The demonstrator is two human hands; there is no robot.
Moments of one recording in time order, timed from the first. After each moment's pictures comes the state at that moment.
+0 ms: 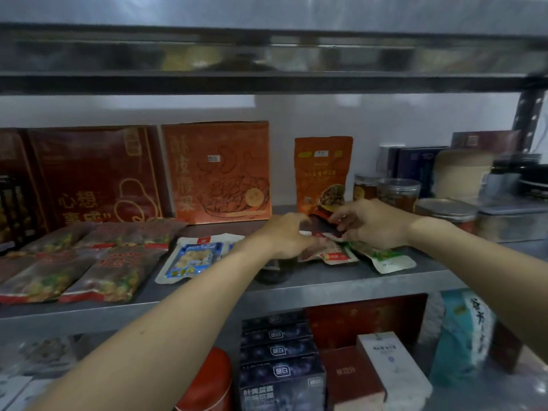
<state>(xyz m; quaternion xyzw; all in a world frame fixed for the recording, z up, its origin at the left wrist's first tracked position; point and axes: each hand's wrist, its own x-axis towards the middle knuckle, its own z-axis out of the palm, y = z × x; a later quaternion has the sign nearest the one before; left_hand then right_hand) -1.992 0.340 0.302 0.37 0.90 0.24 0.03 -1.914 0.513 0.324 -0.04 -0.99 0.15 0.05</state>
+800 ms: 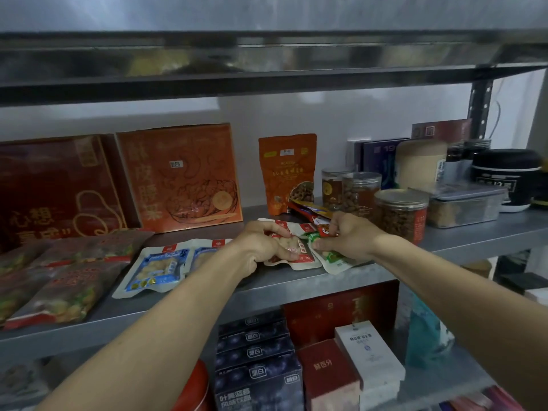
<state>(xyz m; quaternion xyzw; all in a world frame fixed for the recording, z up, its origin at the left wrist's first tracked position) -1.998 0.375 0.274 0.21 0.81 0.52 0.14 -1.904 0.542 0.283 -0.20 -0.95 0.21 0.09</state>
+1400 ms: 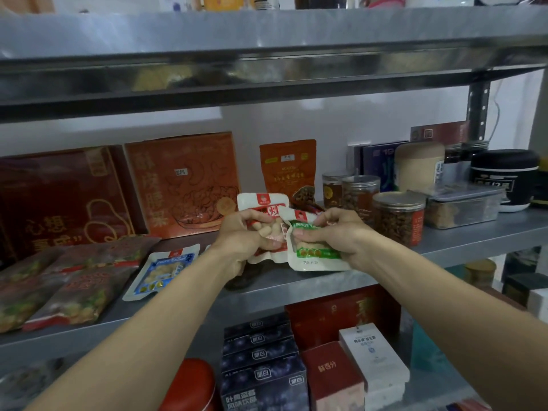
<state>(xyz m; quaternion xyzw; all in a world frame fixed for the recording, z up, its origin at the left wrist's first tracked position) -1.986 0.348 0.289 0.21 0.73 0.65 0.07 -1.895 0.503 0.290 -0.18 -0.70 0.66 0.17</state>
